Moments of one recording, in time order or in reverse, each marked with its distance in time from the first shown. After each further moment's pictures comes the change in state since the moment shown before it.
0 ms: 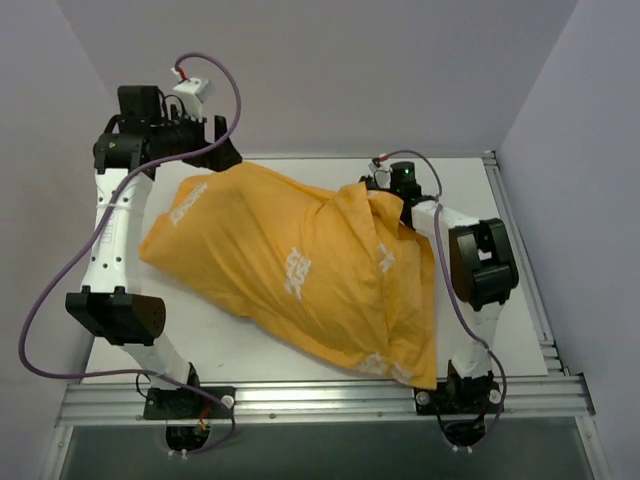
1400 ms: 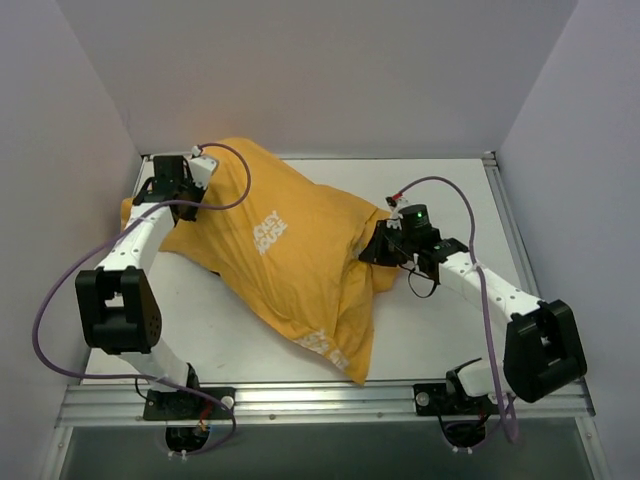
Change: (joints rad) left arm 0.013 -0.076 -0.834 0.517 -0.623 0.386; right arm 0.110 -0.587 -0.390 -0.463 0.581 -0.456
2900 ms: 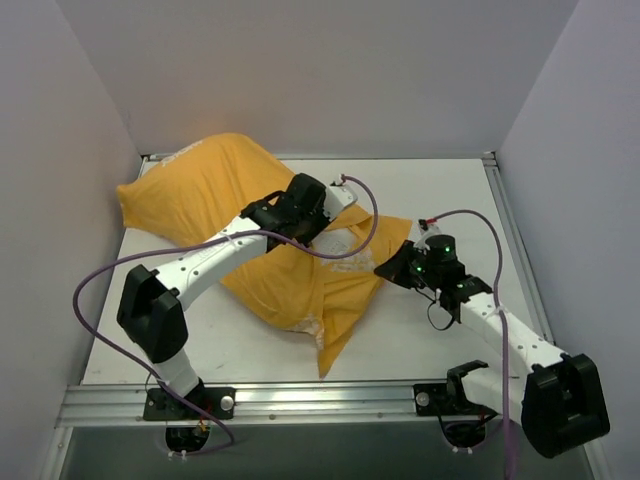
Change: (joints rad) left arm -0.760 0.060 0.185 -0.150 -0.080 -0.182; right arm -0.040 -0.229 -0.282 0.192 -0.027 0.214
